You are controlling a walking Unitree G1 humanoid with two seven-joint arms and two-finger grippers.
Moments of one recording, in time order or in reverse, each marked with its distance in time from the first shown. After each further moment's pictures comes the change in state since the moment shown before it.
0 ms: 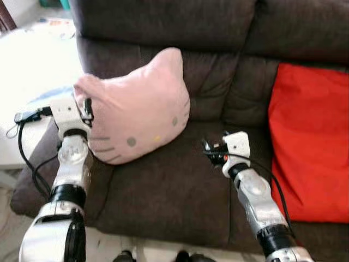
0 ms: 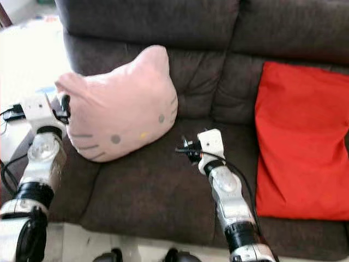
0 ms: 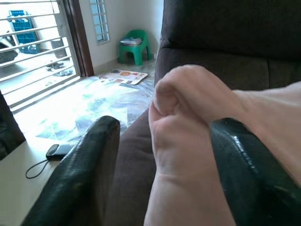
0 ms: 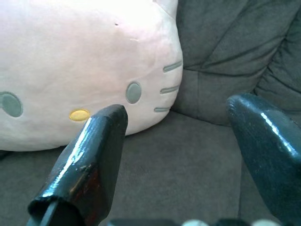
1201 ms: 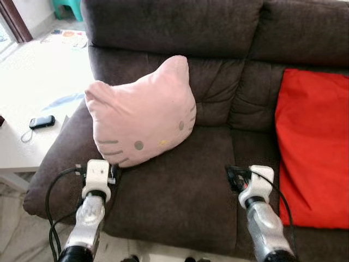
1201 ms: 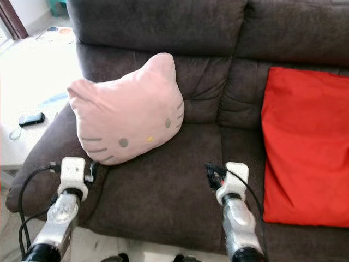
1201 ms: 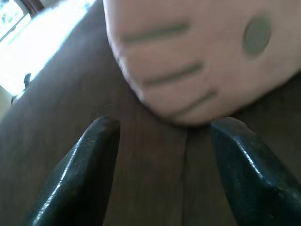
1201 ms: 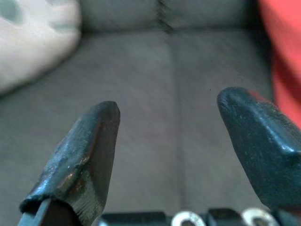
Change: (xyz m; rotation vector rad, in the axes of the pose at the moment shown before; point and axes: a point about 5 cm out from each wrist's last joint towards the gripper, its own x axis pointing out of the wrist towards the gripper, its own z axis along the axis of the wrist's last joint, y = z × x) left arm -0.113 -0.002 -0.115 0.213 0.426 -0.256; right arm -0.072 -0.045 -0.104 0.207 0.289 -0.363
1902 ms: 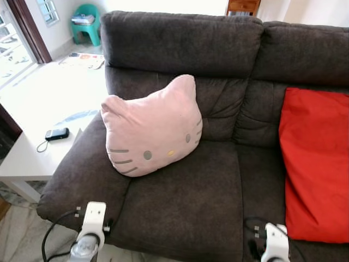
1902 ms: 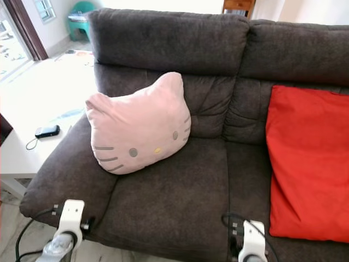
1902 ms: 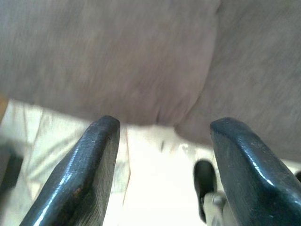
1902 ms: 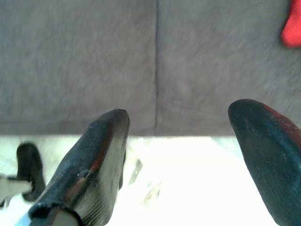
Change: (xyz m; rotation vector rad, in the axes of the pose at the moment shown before) left arm -0.051 0.004 -0.098 -0.011 0.518 -0.025; right arm -0.077 -0.033 -0.116 -0.037 0.616 -0.105
